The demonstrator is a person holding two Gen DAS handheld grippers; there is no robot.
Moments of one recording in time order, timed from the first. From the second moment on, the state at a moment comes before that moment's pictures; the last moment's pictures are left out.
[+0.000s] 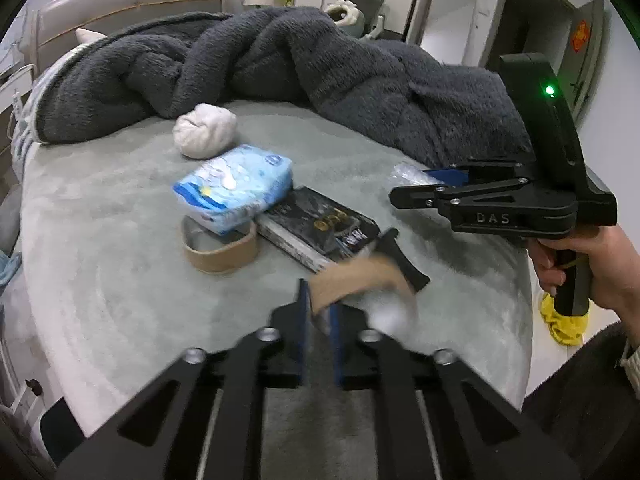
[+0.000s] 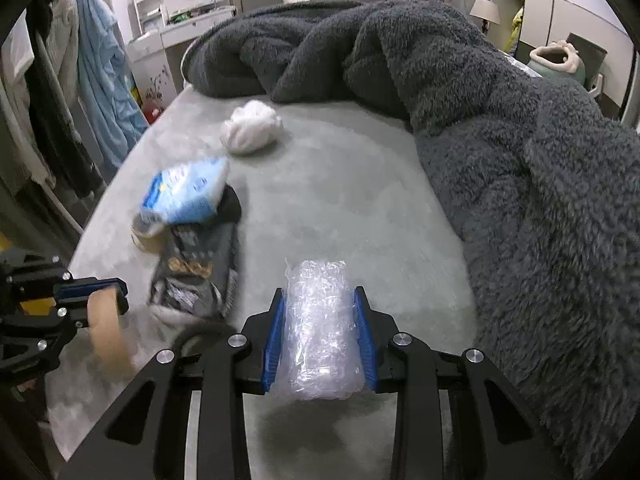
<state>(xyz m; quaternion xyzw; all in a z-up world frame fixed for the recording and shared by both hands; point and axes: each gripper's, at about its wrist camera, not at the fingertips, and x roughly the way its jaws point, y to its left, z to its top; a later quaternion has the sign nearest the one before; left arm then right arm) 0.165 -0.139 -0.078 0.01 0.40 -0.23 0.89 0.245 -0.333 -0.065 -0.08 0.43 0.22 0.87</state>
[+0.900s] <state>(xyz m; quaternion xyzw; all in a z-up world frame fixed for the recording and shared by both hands) 0.162 -0.039 -0.067 -0.04 0.41 -0.13 0.90 0.236 -0.225 -0.012 -0.04 0.37 0.31 0.87</state>
